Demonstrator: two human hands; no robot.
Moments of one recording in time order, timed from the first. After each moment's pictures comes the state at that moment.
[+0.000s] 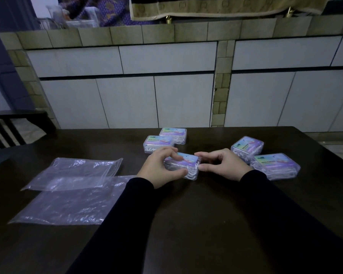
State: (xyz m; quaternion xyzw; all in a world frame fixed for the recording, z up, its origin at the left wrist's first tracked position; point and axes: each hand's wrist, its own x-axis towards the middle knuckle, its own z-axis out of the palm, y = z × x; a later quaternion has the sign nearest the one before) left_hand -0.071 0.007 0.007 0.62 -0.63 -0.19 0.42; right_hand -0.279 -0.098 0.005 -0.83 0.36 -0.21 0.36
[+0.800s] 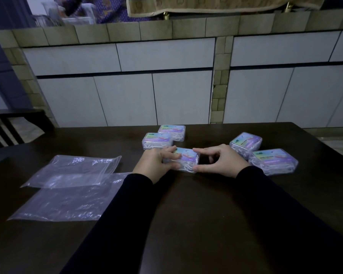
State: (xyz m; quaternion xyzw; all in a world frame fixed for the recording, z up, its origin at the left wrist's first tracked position) left_hand -0.071 0.009 0.019 0.65 -0.64 -0.19 0.35; right_hand -0.276 -0.091 0.009 -0.85 0.40 -0.20 0.28
